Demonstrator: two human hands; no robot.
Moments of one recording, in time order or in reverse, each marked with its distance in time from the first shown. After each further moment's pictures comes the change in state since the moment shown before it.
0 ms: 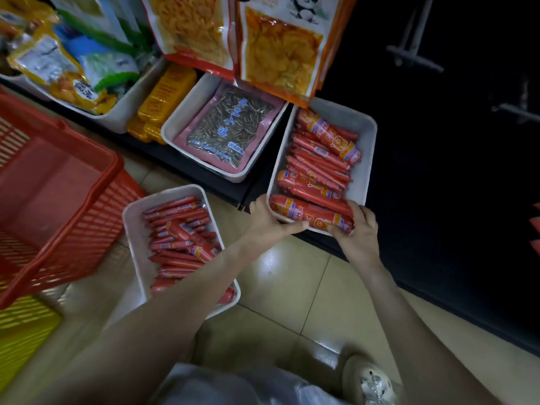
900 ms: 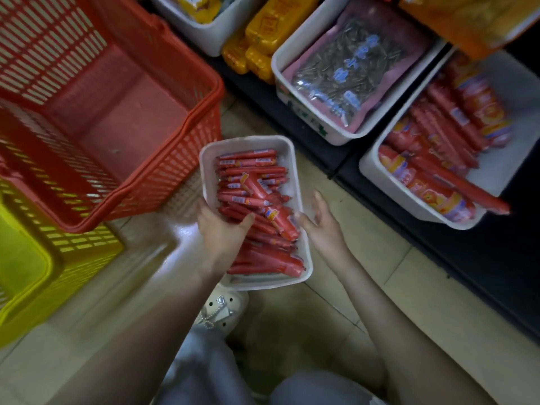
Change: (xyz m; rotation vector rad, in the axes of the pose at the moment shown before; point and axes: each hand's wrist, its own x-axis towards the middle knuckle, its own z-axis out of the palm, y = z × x) left_hand -0.069 -0.175 -0.146 0.018 0.624 -0.389; right_hand -0.057 -0.079 0.204 0.288 -0.532 0.040
